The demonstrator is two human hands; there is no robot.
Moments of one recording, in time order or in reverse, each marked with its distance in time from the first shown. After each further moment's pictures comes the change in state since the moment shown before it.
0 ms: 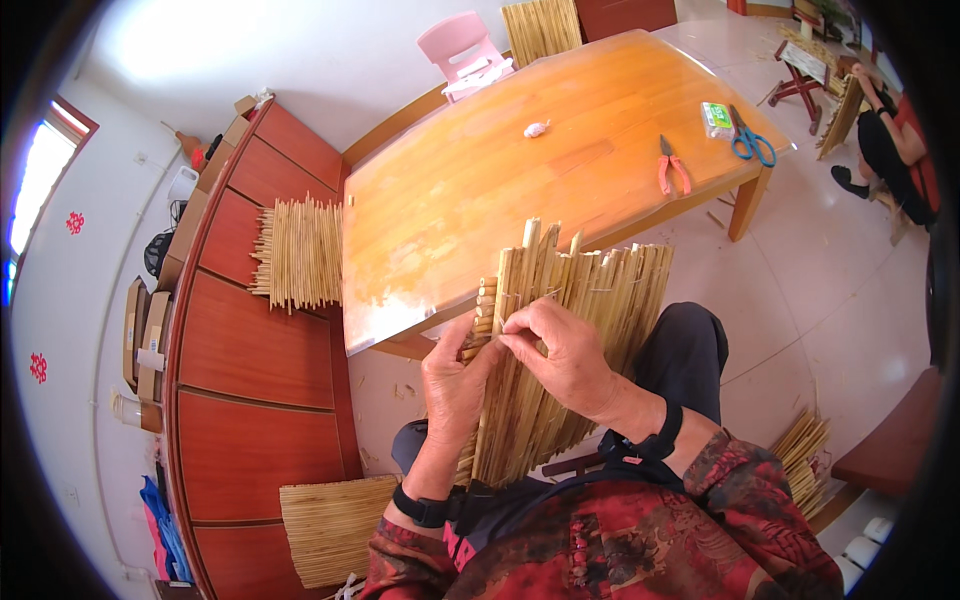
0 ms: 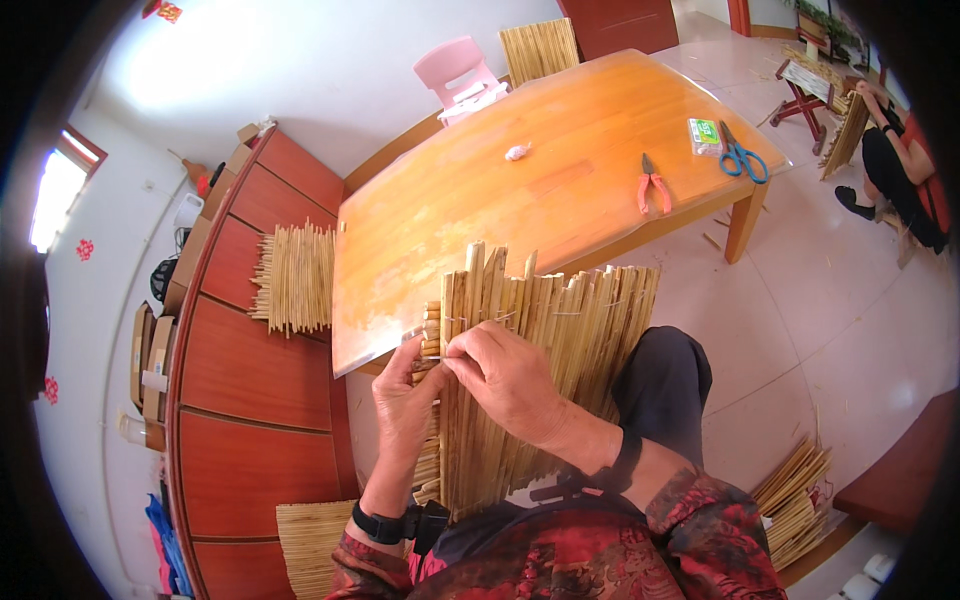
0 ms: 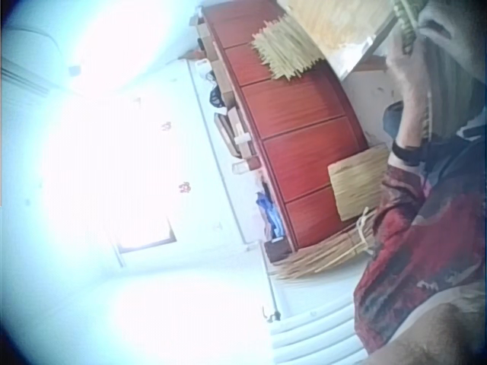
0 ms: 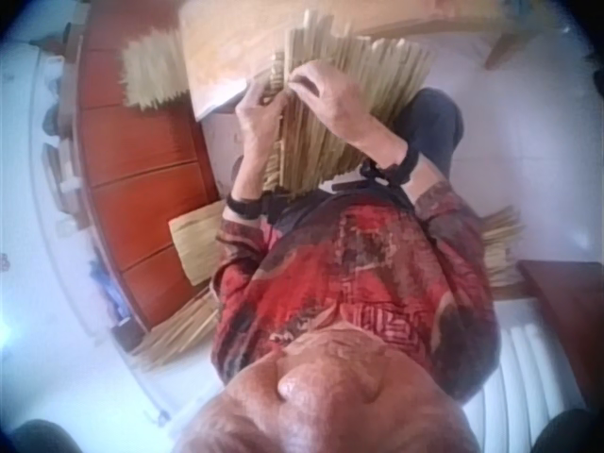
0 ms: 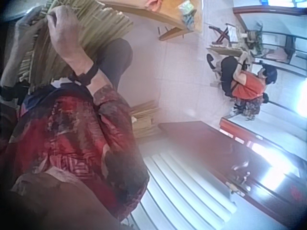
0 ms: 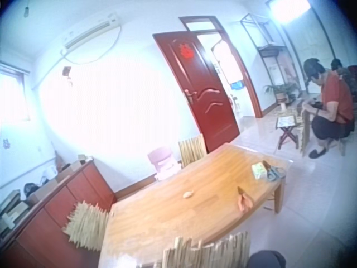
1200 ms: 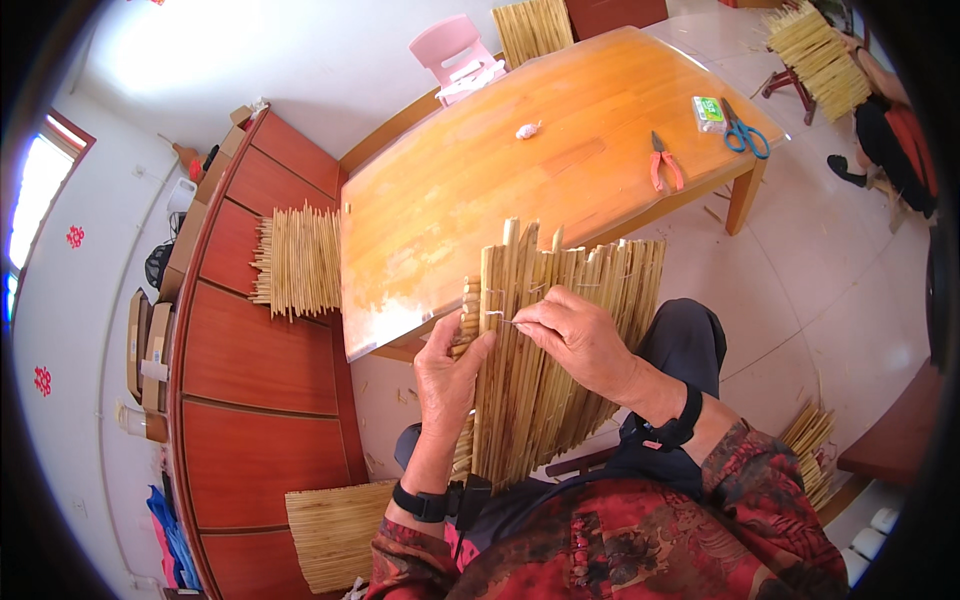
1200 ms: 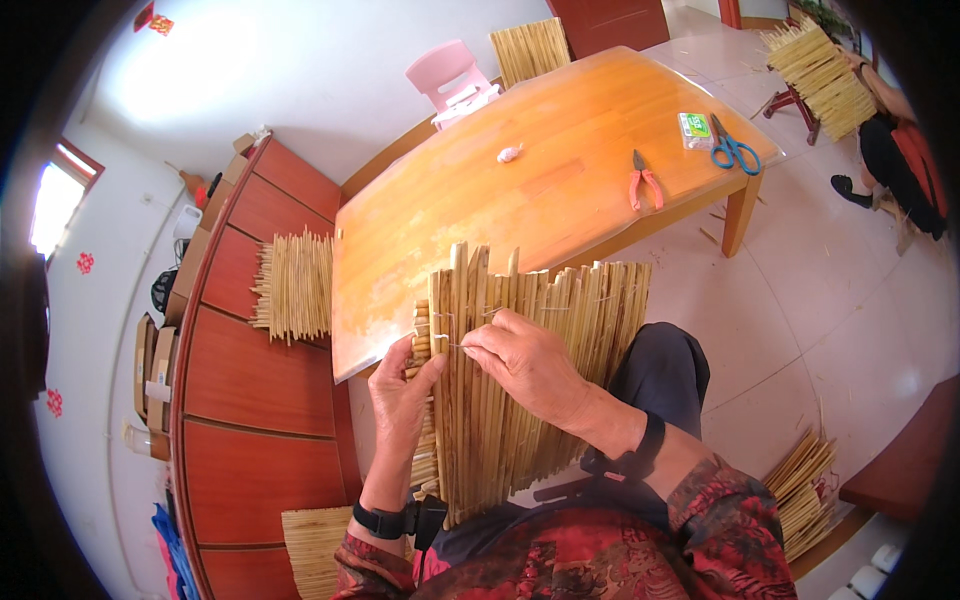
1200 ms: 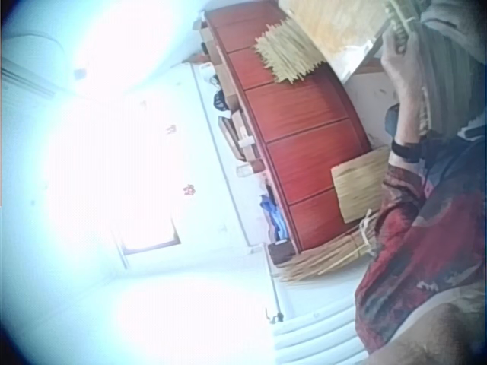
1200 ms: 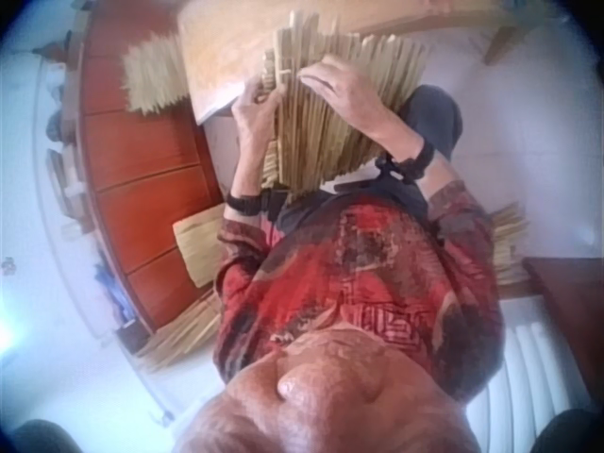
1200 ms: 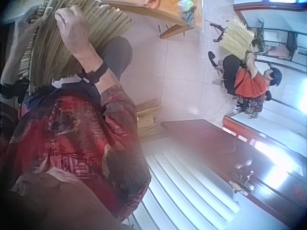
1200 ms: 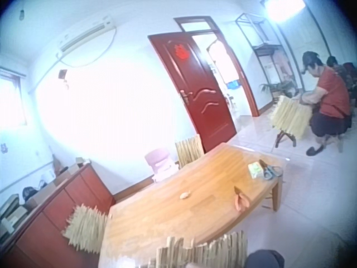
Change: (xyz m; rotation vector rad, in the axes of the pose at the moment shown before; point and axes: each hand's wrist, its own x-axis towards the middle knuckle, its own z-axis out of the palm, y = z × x) left_hand 0.009 -0.012 -0.003 0.027 0.016 0.061; right_hand 0.000 0.015 -0.024 -0.041 -0.118 0.011
